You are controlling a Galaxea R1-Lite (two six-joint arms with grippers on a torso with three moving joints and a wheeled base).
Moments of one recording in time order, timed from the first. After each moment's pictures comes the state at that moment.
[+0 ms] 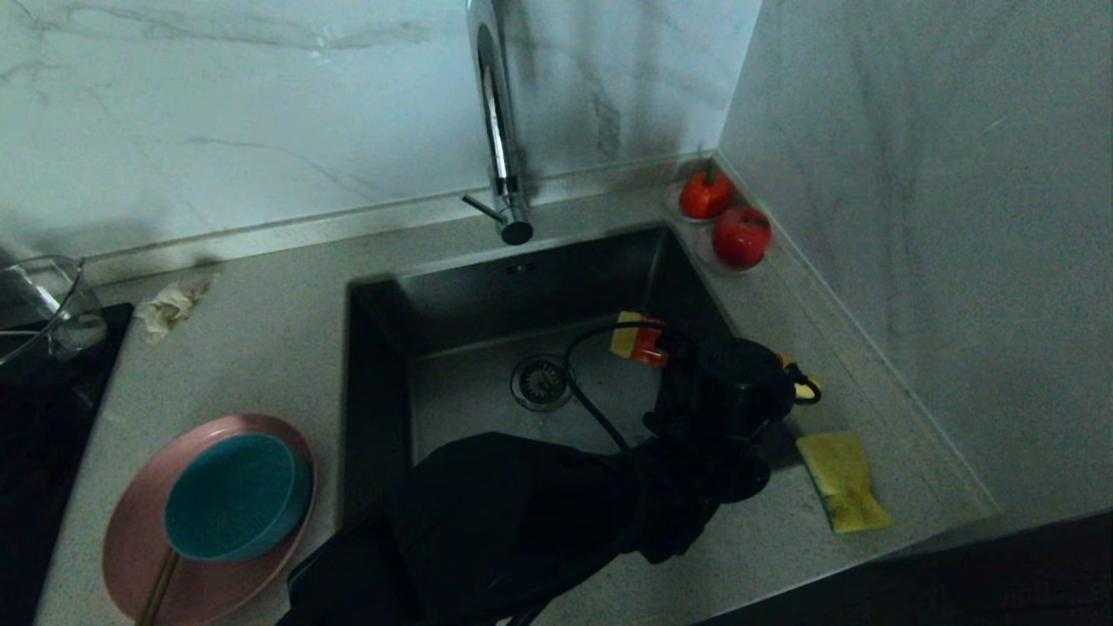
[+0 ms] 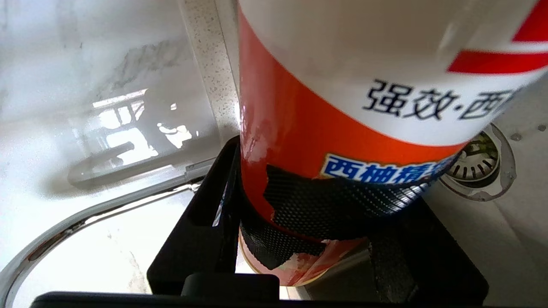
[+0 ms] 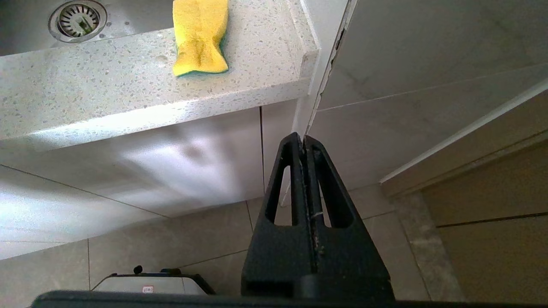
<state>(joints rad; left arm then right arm) -0.97 2.61 -1.95 -0.76 0.98 1.72 -0.01 0.00 -0.05 0.12 -0.02 0.02</state>
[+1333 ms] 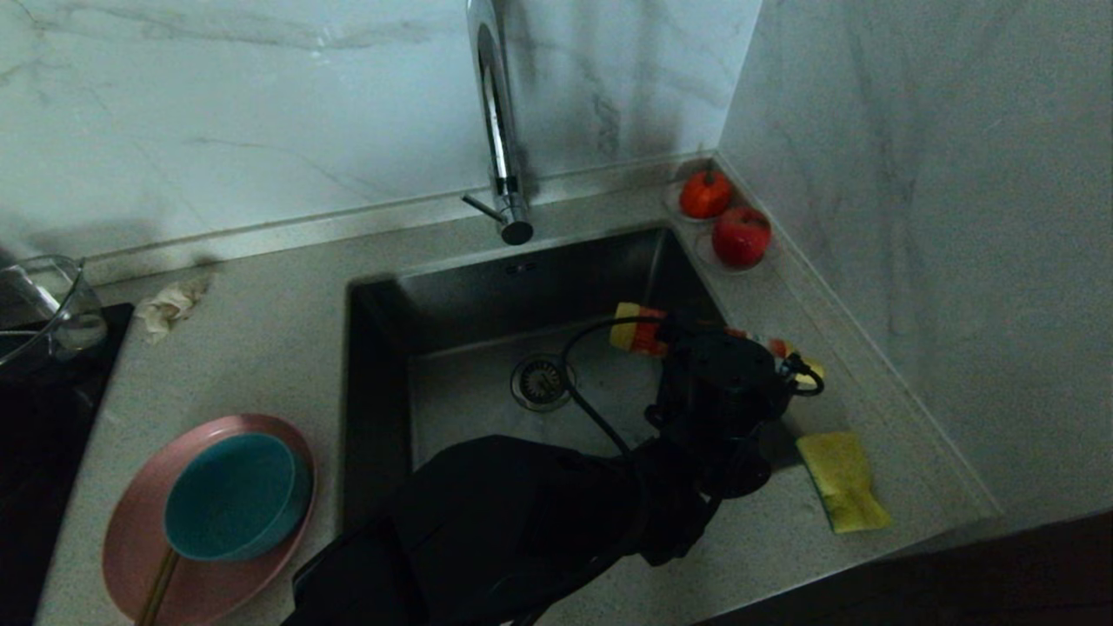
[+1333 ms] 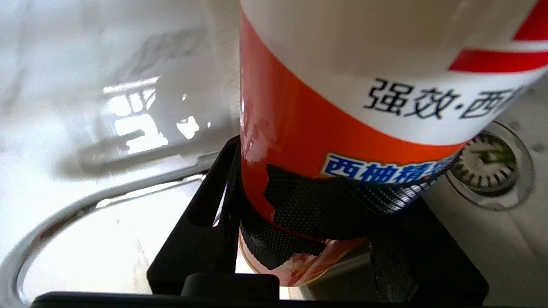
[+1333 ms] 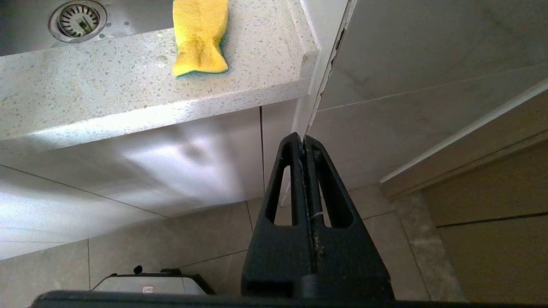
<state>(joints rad) -0.97 2.62 -1.95 -0.88 0.98 1.77 -0.01 0.00 -0.05 0.12 -0.02 0.02</state>
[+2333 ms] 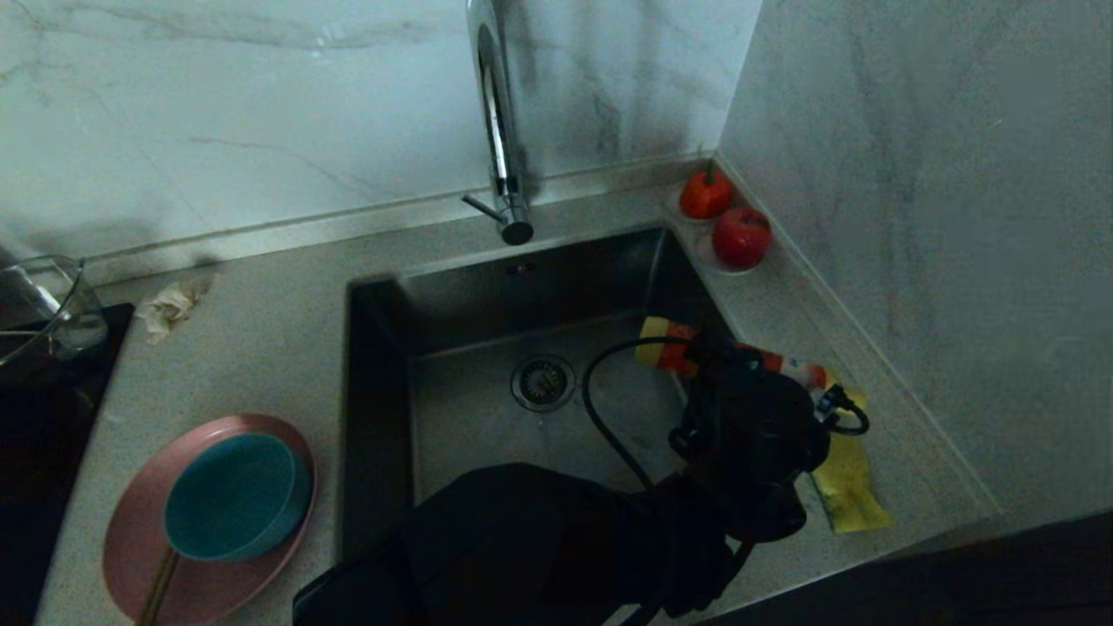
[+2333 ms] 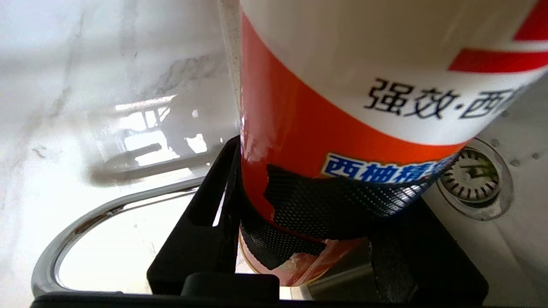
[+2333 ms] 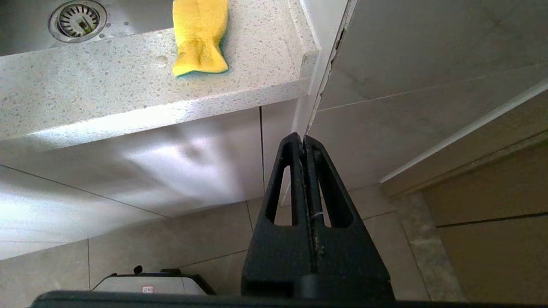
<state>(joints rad) -1.04 2.59 -1.83 -0.99 0.97 1.81 -0.01 0.00 -0.05 0.12 -0.02 0.02</state>
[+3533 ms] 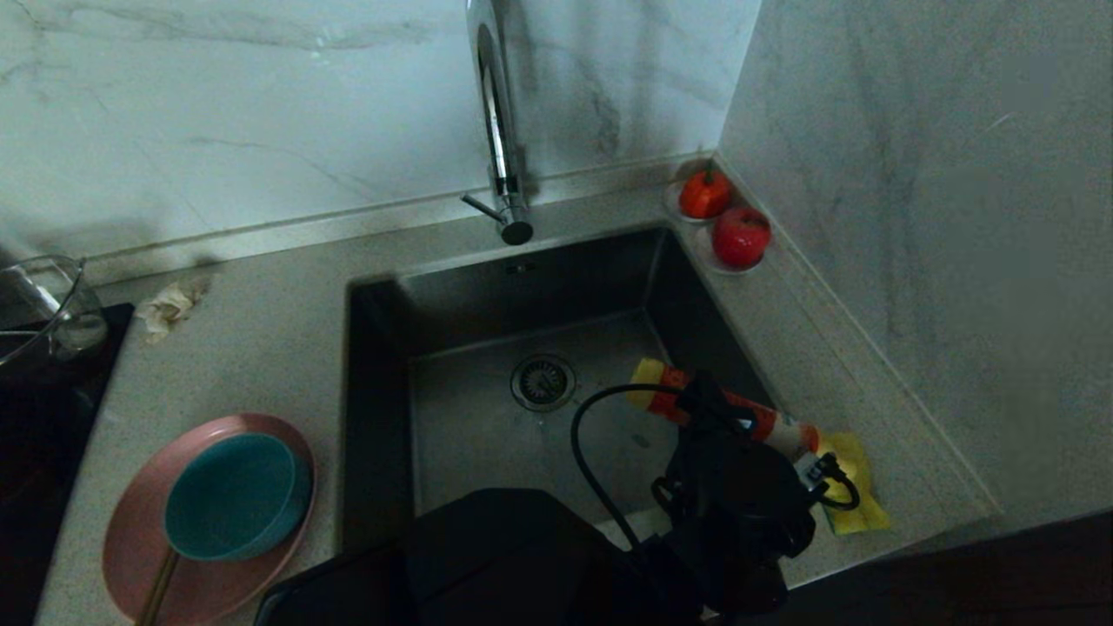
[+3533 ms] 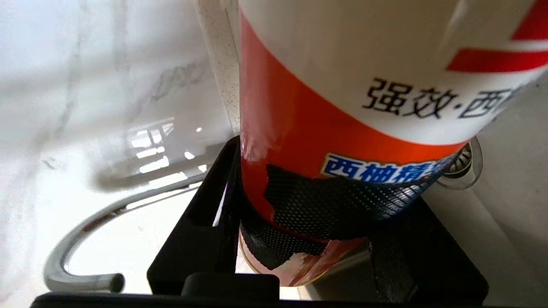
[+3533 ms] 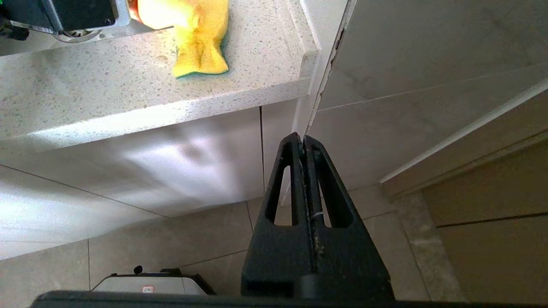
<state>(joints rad) -1.08 2.53 -1.52 -1.19 0.97 1.86 -0.01 0.00 -0.05 0.12 -0.02 0.02</state>
